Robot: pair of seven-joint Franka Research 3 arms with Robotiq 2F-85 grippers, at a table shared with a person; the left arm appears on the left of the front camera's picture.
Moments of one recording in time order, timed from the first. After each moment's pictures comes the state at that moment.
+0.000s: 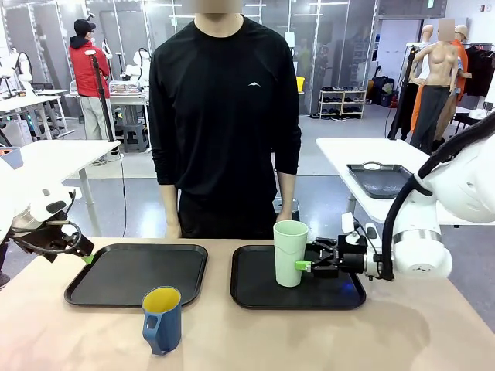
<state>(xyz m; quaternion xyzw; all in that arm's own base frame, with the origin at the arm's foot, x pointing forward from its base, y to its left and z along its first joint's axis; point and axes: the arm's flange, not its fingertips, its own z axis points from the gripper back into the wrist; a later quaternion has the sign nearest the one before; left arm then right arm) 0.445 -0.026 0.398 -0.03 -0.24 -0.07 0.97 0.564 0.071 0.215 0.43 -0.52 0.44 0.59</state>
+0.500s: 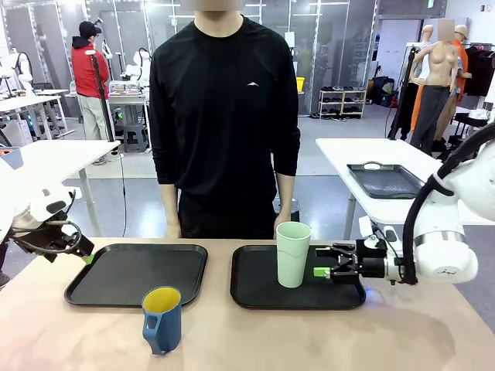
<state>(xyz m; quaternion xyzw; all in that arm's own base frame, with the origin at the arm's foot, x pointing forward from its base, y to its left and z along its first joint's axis) 0.445 -0.026 0.398 -0.03 -0.24 -0.07 0.97 0.546 0.031 0.215 0.42 -0.50 0.44 0.62</state>
